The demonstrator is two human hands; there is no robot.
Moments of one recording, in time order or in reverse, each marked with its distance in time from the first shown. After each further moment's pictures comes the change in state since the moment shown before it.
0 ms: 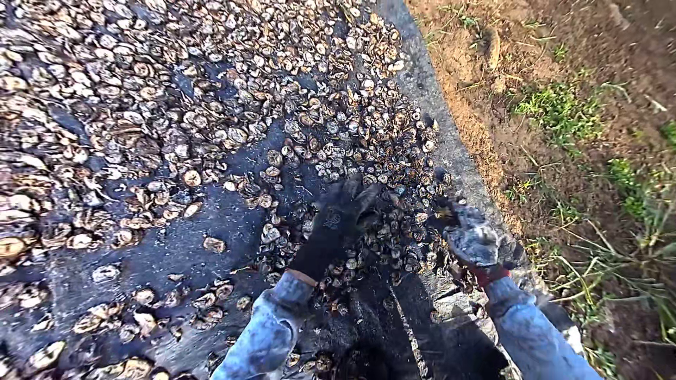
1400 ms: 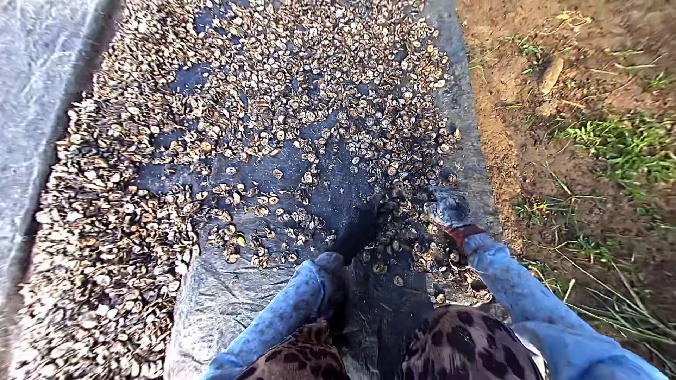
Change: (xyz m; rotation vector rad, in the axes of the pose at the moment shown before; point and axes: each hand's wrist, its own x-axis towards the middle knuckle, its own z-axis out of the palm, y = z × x) left_hand -0.056 0.159 0.036 -0.269 -0.034 -0.557; right_hand 0.036 0.040 -0.024 0.085 -0.172 -0.538
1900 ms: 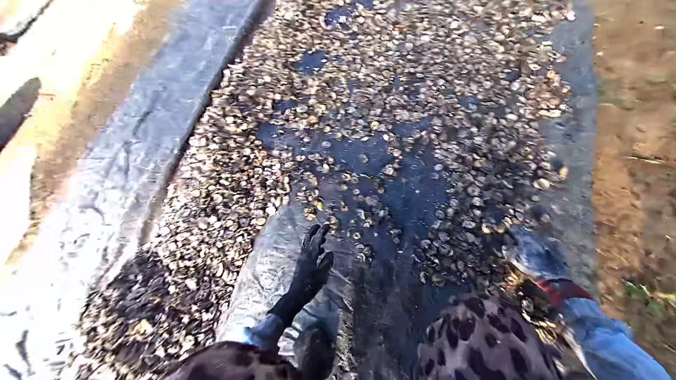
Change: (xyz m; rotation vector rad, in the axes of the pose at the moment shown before) left_hand -0.231 -0.136 -0.048 -0.270 0.619 -0.293; right_hand -0.008 -0.008 -0.012 -0.260 -0.292 -0.032
